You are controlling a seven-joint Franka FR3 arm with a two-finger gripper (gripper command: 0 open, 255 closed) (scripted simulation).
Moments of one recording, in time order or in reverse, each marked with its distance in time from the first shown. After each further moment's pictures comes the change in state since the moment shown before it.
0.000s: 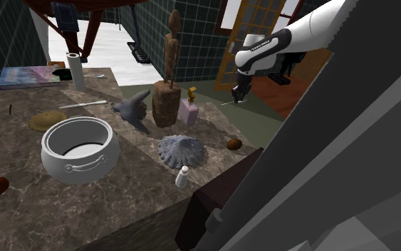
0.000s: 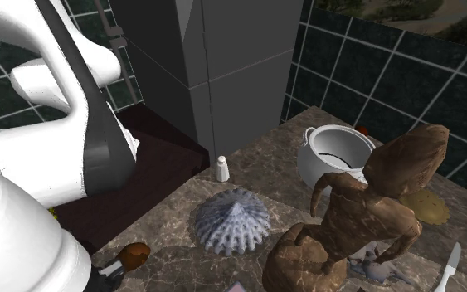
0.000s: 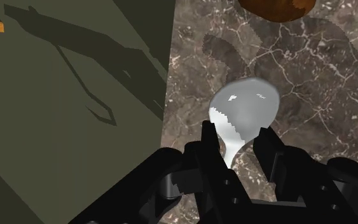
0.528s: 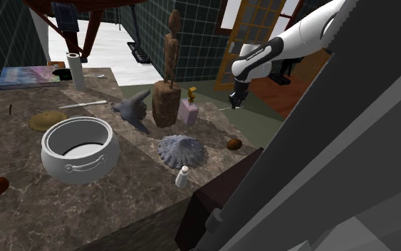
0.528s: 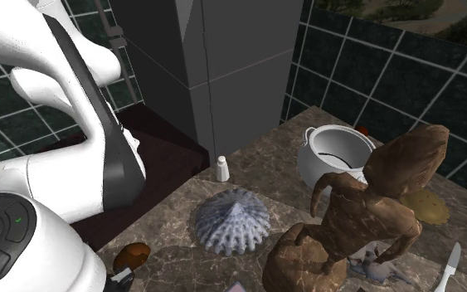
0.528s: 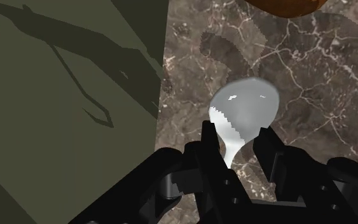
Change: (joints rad) arm -0.003 0.069 0.003 -0.029 0.009 0.097 0.004
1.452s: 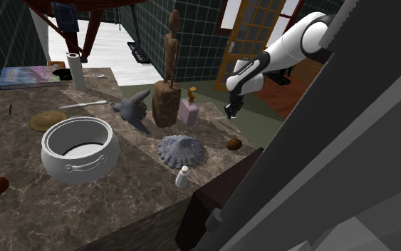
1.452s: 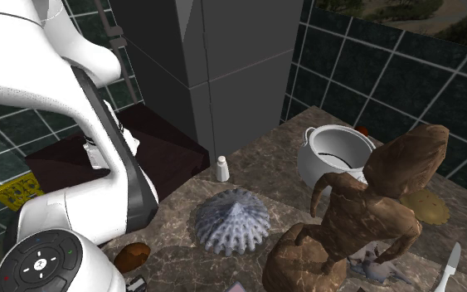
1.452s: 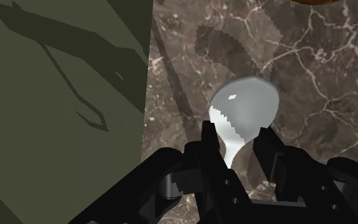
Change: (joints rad) arm -0.012 0.150 0.012 -0.015 0.023 0.164 0.001
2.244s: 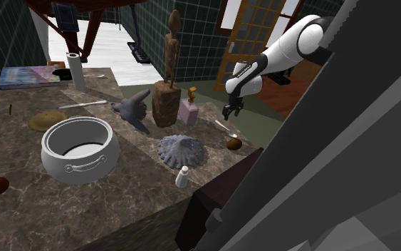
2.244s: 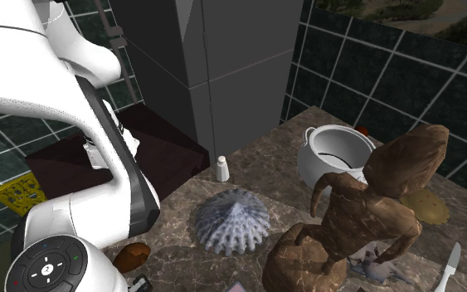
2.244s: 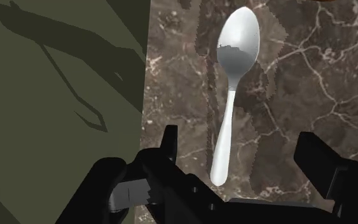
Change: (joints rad) arm -0.005 0.032 0.003 0.004 0.005 0.028 -0.003
